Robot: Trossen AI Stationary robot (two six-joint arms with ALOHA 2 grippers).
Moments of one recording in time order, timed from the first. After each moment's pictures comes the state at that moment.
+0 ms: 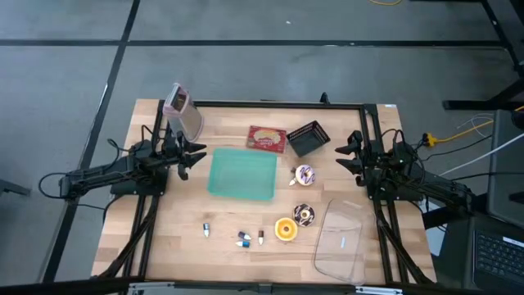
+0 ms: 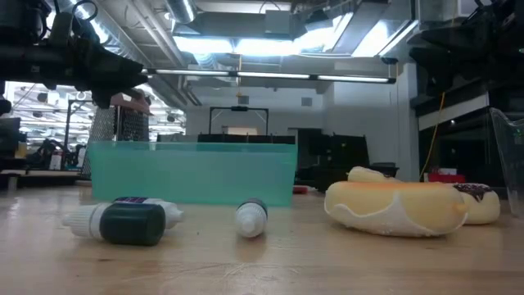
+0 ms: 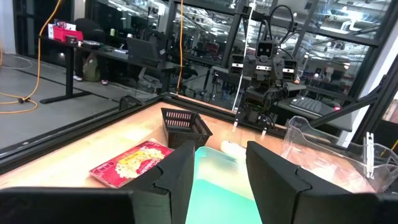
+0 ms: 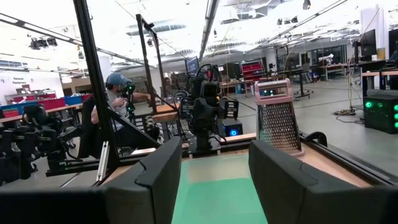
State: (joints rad) left arm 0.29 0.00 0.01 0.05 0.02 -0.25; right arm -0.37 0.00 0.02 0.23 -0.38 0.25
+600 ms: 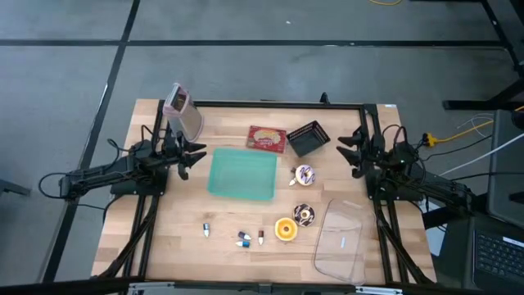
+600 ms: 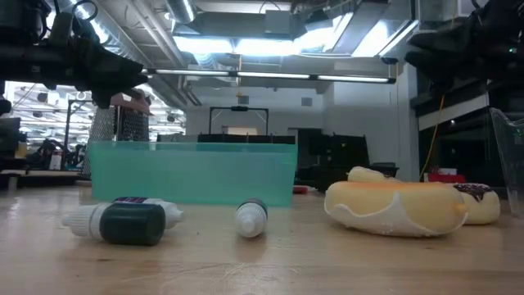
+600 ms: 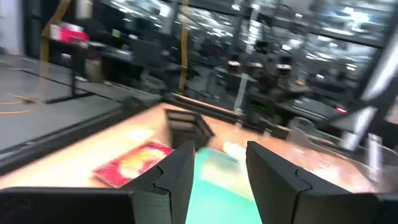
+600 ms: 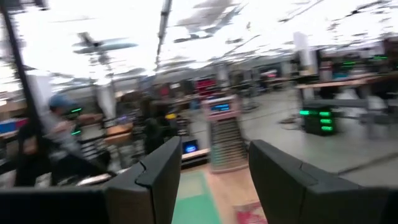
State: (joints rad) left arm 0.29 0.00 0.01 0.05 -0.02 -0.25; right arm -0.37 0.00 0.02 0.25 -0.13 0.25
